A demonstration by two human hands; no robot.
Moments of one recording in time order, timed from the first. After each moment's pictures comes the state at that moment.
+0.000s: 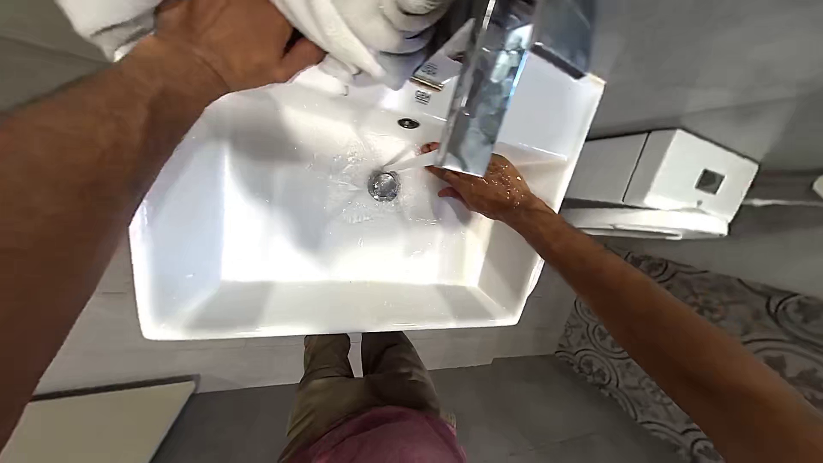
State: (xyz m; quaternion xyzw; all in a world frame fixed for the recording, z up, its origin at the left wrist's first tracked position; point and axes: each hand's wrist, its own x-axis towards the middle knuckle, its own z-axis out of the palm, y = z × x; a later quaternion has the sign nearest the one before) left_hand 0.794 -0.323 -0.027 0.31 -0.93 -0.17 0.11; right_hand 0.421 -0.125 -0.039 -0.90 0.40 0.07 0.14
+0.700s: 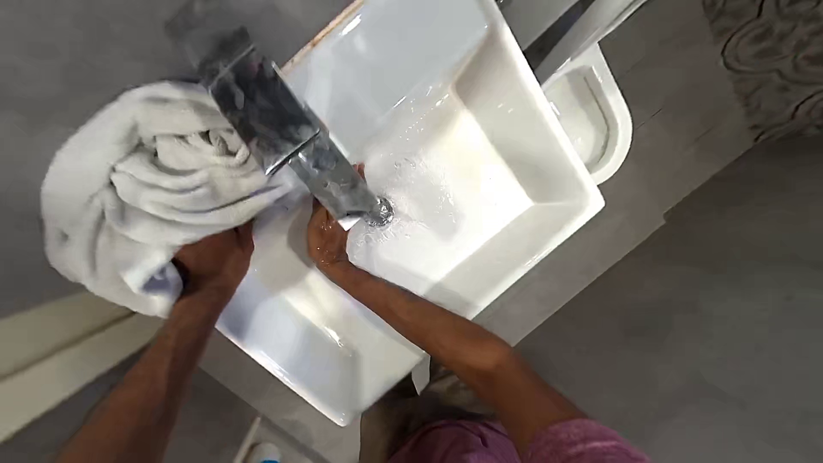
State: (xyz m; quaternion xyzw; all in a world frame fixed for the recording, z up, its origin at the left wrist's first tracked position) left_hand 0.793 -0.310 -0.004 0.39 -0.91 -0.08 -0.11; right_hand 0.706 -0.211 -0.088 -0.04 0.80 -0.59 0.07
